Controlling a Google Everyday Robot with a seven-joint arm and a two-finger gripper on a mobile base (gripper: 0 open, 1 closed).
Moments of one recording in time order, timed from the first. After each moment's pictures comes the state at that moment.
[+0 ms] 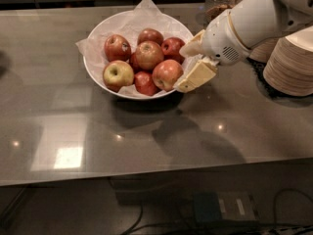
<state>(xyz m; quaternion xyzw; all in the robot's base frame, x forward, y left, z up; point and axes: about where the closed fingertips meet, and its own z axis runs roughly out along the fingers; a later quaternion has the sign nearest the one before) 0.540 -0.076 0.938 -0.61 0.70 0.13 0.34</state>
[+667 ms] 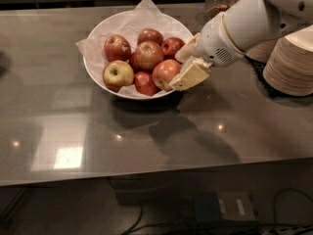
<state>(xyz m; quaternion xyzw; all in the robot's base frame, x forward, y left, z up) 0.543 -0.068 0.932 -0.60 0.71 0.13 0.33</state>
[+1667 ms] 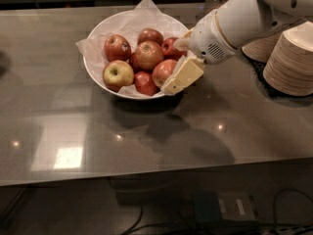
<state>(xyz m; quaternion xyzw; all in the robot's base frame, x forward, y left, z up) 0.546 -0.051 0.938 -0.59 0.72 0.15 0.34</state>
